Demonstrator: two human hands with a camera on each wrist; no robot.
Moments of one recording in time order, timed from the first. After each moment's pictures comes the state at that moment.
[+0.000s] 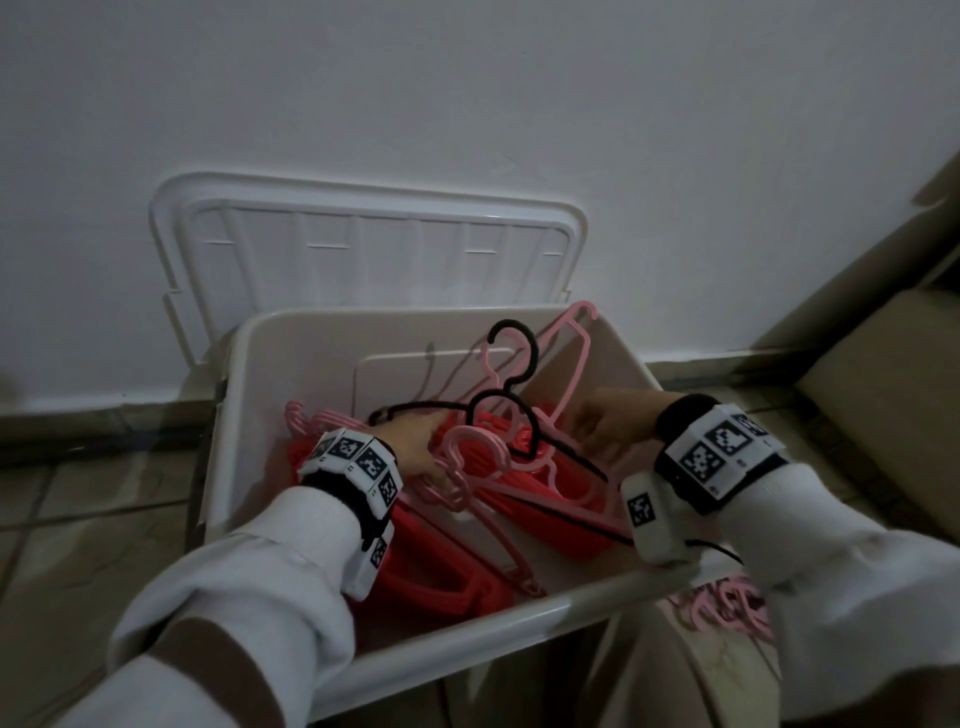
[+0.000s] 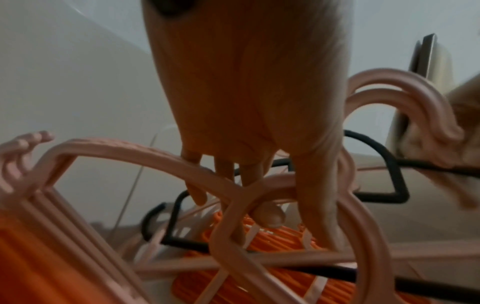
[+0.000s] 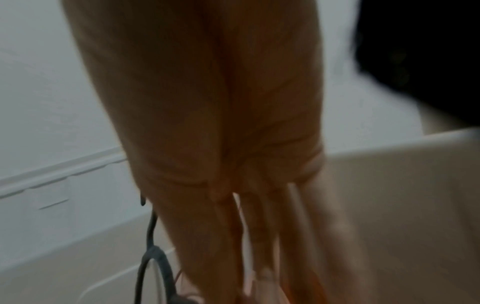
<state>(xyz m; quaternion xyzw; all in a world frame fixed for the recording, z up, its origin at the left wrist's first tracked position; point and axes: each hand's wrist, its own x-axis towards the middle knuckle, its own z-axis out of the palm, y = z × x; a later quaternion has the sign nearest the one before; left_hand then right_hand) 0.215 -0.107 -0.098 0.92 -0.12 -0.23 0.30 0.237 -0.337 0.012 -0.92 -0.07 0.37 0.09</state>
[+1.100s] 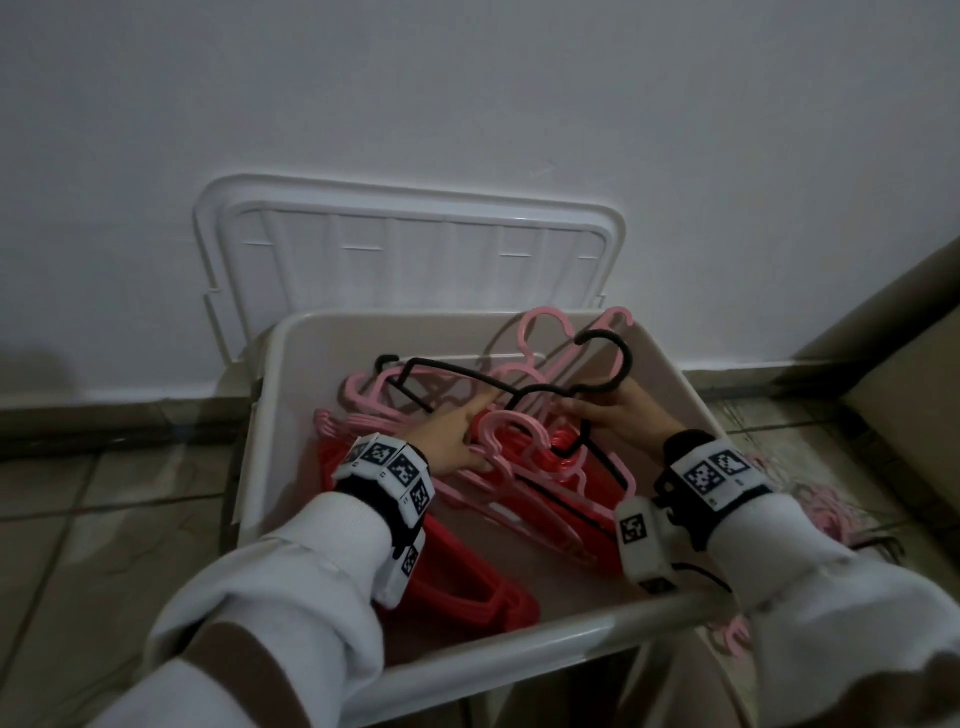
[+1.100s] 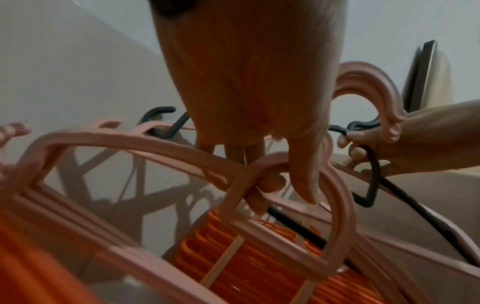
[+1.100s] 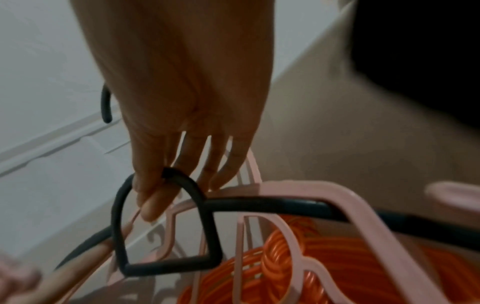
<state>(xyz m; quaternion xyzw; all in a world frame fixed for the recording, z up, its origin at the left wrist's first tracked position) 0.221 -0.110 -0.103 0.92 -0.09 -0.16 0.34 0.252 -0.334 -0.035 -0.86 -0.11 0.17 0.46</state>
